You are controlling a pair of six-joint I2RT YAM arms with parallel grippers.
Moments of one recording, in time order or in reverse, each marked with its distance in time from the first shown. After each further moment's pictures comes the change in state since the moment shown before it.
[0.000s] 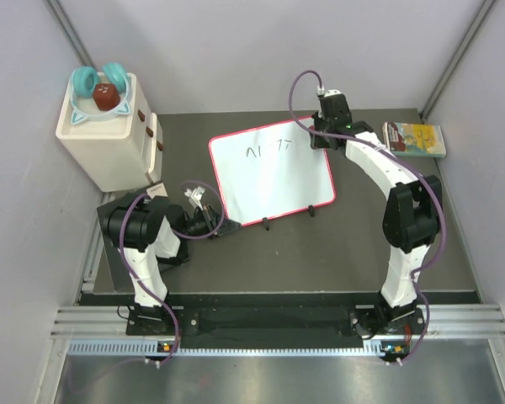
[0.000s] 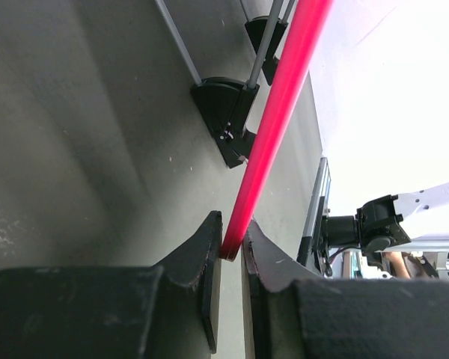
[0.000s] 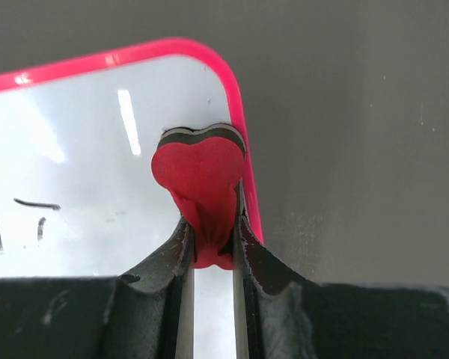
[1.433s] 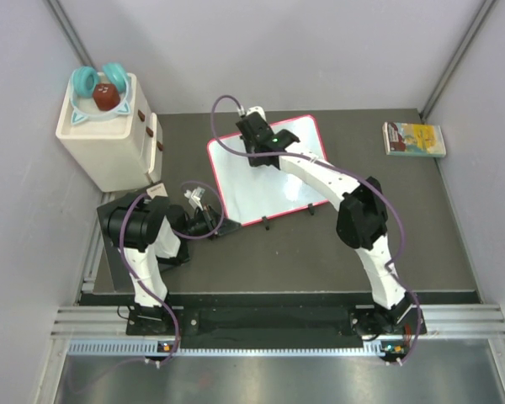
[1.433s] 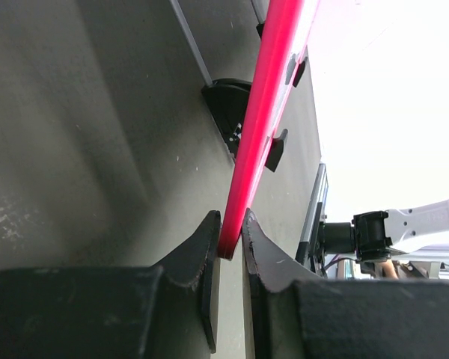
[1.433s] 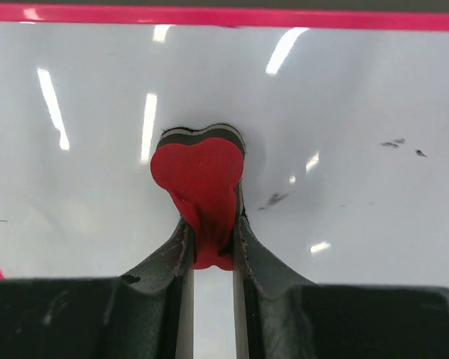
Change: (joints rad) left arm -0.004 0.000 -0.002 -0.022 -0.021 -0.019; right arm 0.409 0.322 0.489 -0.267 0.210 0.073
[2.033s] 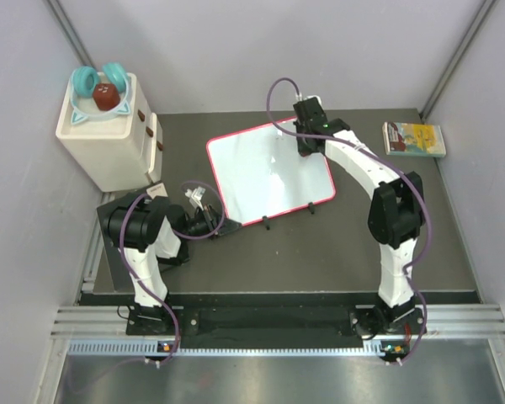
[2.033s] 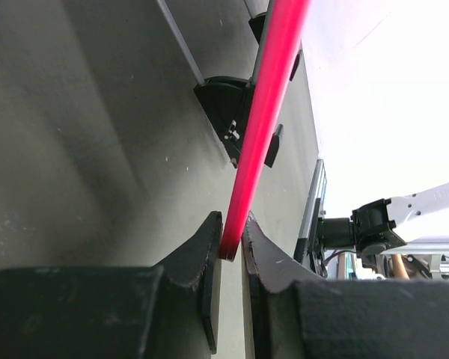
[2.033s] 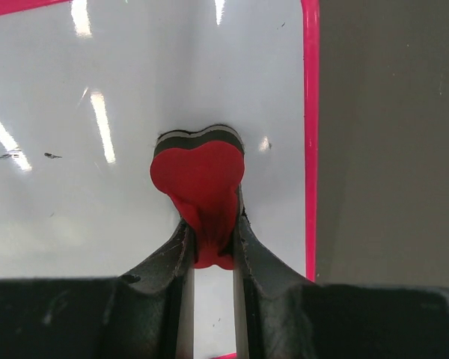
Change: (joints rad) left arm -0.006 0.000 -0.001 0.025 0.012 0.000; right arm -0.293 -0.217 -0.325 0.074 -0.056 -0.030
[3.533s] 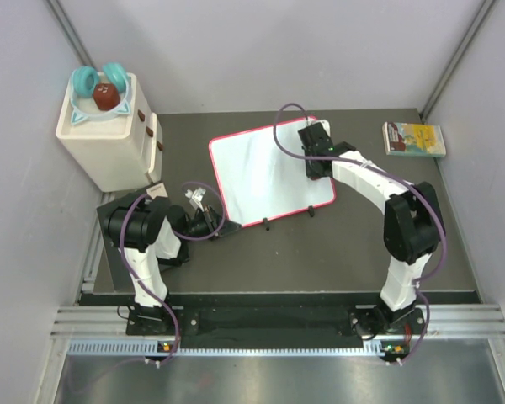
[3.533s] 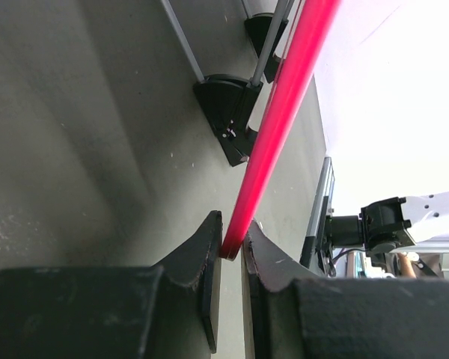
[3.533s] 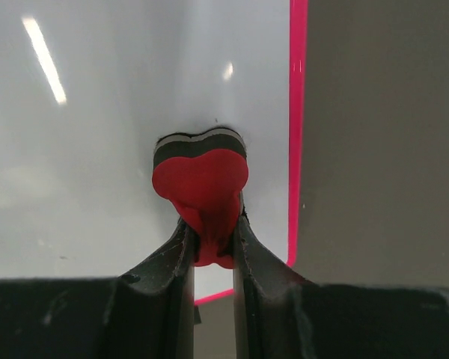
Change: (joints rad) left arm -0.003 0.000 -0.009 -0.002 -0.008 0.029; right arm 0.031 -0.161 -0.315 0.063 0.068 0.052
